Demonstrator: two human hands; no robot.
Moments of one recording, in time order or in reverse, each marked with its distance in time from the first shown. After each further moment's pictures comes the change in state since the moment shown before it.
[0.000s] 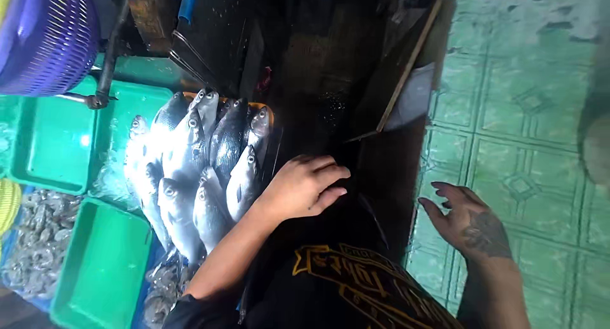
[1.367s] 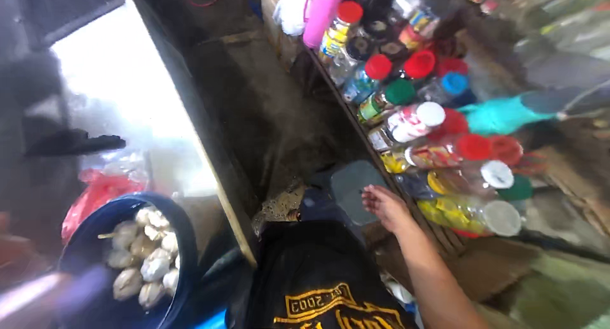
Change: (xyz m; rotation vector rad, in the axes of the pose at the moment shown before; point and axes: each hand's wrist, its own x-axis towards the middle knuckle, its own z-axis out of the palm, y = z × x) left_hand 0.393 -0.473 -0.459 -0.006 0.970 -1.315; right_hand 1.266 -0.398 -0.093 0.631 -0.681 0.203
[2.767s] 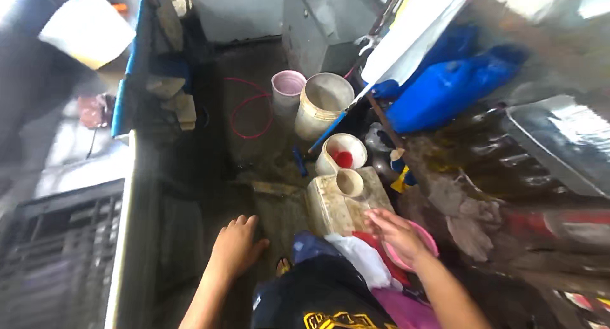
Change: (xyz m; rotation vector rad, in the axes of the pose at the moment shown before) left_hand 1.233 -0.140 0.003 0.380 -0.440 -0.344; right_hand 0.593 -0.972 0.553 -0.318 -0.346 -0.400
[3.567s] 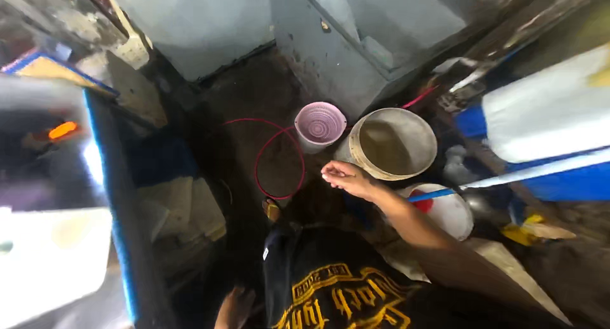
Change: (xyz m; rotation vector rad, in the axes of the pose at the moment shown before) left_hand 0.487 -0.331 -0.352 -0.243 -0.229 -0.507; right_hand 0.674 -0.421 0.308 -0.214 -0.247 -0.108
